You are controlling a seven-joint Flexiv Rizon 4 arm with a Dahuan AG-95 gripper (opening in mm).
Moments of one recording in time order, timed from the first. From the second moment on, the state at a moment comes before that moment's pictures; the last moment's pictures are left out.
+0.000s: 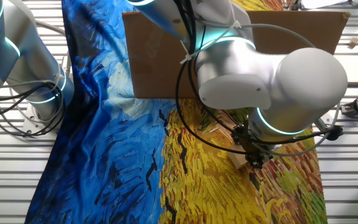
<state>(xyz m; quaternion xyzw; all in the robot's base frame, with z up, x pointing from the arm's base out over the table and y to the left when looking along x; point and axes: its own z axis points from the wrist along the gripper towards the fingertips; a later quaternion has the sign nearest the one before) 0.539 -0.157 0.036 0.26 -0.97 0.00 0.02</state>
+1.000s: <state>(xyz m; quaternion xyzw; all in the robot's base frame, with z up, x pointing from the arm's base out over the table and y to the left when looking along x) 0.538 -0.149 0.070 0.27 -0.96 0.00 0.03</state>
